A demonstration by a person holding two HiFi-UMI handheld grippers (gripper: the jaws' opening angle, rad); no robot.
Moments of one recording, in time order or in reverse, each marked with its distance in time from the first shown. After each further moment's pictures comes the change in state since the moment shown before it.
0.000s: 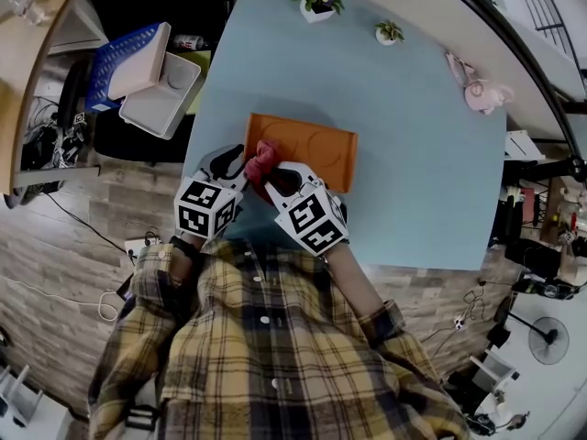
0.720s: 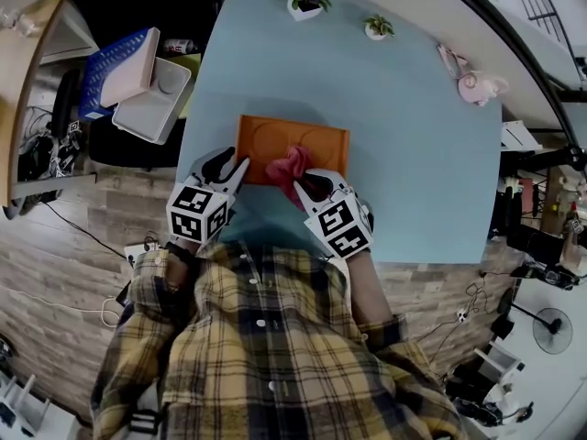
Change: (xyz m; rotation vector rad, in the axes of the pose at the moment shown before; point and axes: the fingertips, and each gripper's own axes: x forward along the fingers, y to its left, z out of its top) left arm 0.000 -0.001 0.000 0.002 -0.002 0.001; right arm -0.049 -0.039 -0.058 0.057 0.120 -0.113
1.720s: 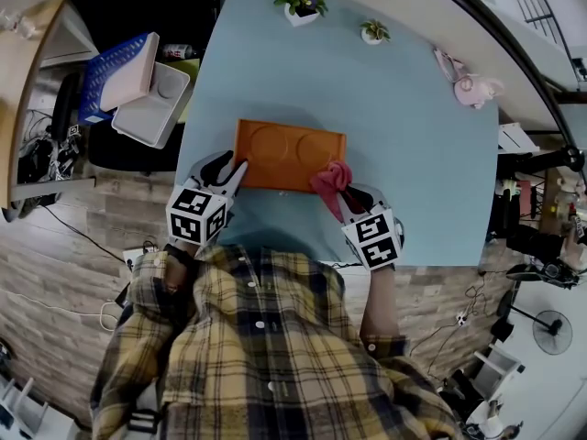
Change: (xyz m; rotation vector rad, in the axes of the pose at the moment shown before) left arm -0.001 -0.001 -0.001 0.006 0.004 0.005; right arm -0.057 -0.046 -0.069 0.128 0.127 -0.161
